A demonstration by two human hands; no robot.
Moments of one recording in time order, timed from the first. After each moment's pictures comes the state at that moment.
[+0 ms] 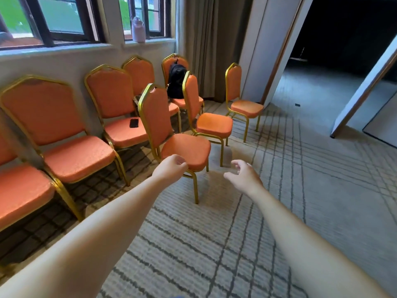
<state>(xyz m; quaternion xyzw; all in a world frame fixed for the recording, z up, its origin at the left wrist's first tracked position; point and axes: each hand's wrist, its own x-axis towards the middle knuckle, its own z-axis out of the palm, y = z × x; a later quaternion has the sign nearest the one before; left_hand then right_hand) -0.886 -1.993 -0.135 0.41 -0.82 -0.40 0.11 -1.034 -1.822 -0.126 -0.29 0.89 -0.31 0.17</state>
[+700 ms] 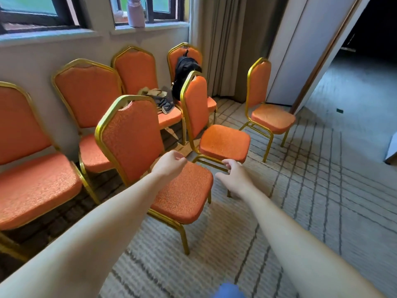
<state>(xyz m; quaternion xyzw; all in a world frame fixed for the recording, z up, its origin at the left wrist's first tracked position) -1.291 -2.314 -0.183 0.47 -0.78 -0.39 0.14 -1.445 -2.168 -0.169 -0.37 0.85 -0.28 0.25</state>
